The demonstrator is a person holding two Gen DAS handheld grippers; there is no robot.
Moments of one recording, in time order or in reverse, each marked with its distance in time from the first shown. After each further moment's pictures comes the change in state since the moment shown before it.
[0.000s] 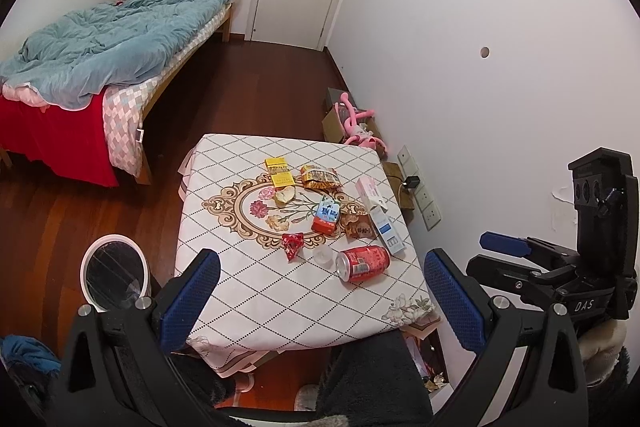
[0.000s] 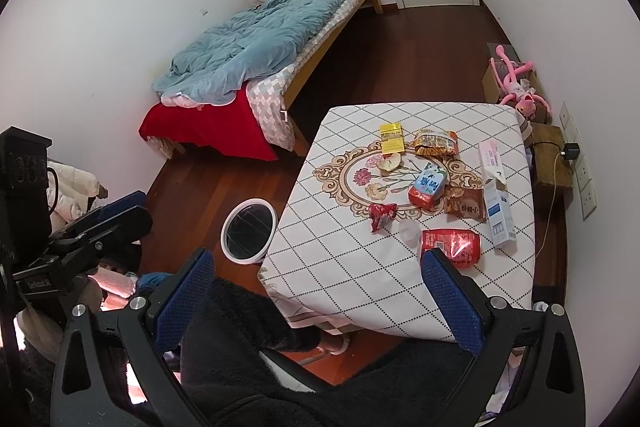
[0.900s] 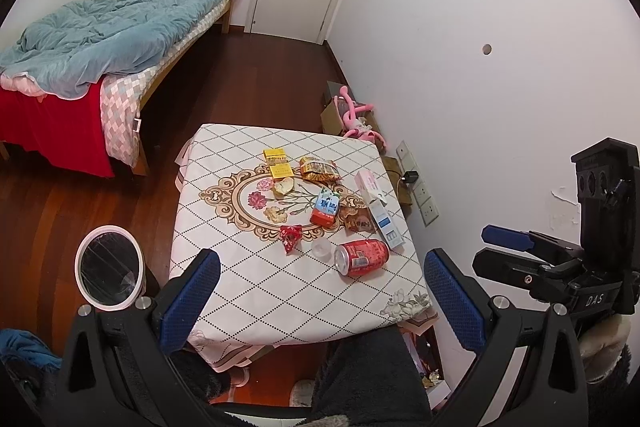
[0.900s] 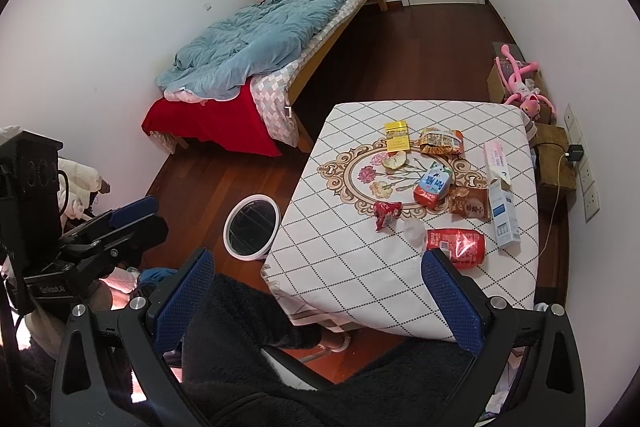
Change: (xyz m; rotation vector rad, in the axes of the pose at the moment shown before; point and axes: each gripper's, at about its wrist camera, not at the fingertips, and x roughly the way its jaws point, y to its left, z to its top) left arm 0.011 0.008 -0.009 -0.020 0.021 -0.014; right arm 0.003 0.007 0.002 -0.011 0.012 0.005
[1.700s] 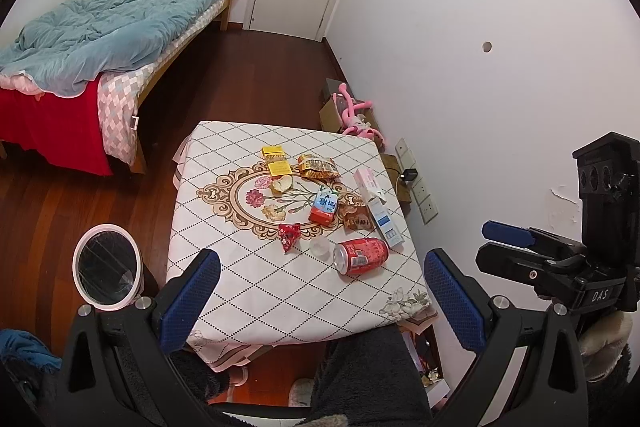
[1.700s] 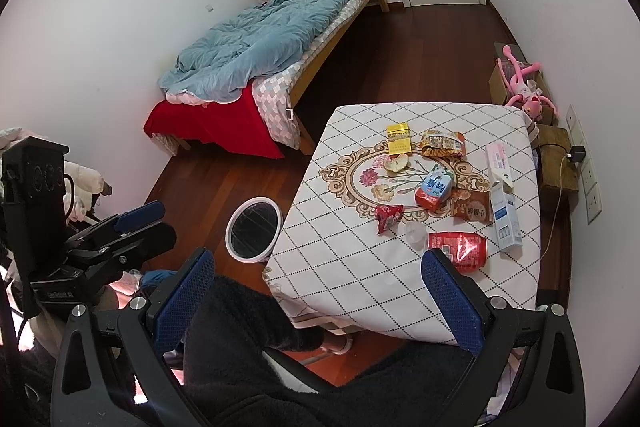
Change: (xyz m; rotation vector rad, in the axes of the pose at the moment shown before) left arm 0.002 -0.001 -0.002 -0.001 0.008 -0.008; right arm 0.002 0.004 0.006 -0.002 0.002 0.010
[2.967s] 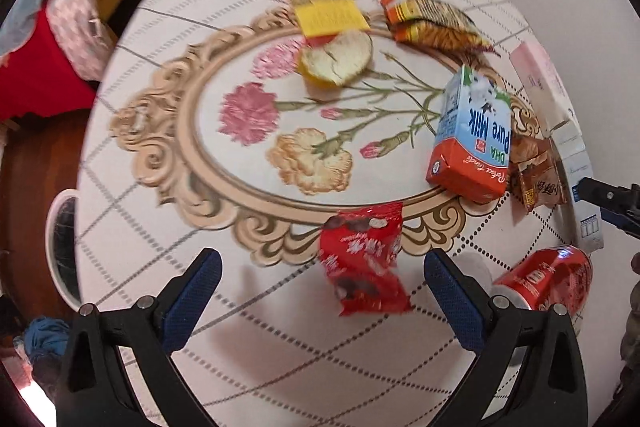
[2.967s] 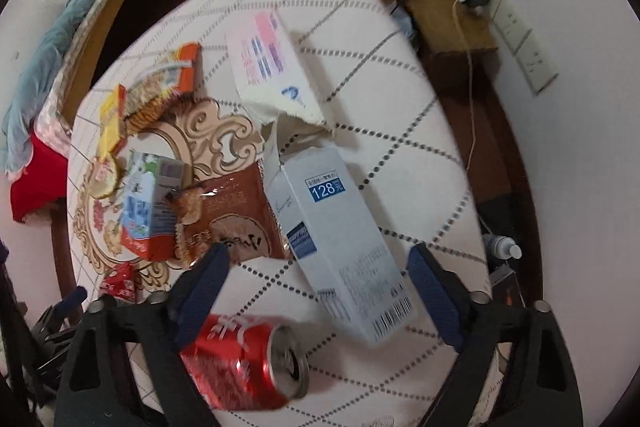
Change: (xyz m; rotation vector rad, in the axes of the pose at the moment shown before) left arm 0.394 0.062 -0.022 -0.003 0.482 0.283; right arm 0.262 -0.339 0.007 0.486 0.295 -0.358
